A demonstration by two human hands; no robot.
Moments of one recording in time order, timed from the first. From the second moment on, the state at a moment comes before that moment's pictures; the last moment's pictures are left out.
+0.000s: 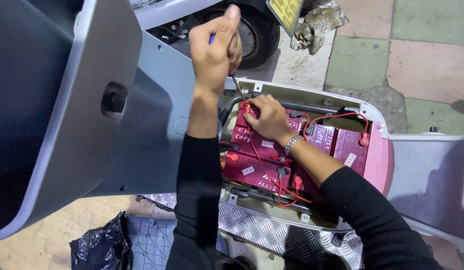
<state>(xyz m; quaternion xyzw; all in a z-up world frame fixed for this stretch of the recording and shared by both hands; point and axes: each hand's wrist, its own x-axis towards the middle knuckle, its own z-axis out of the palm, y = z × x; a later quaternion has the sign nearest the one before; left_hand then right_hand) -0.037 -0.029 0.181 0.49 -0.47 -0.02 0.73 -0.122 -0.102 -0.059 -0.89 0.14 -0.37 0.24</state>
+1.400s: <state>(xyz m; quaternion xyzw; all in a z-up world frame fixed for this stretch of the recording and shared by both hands) -0.064 -0.035 0.164 0.52 -0.43 -0.01 0.74 -0.123 -0.096 -0.046 -0.89 0.18 -0.36 0.23</state>
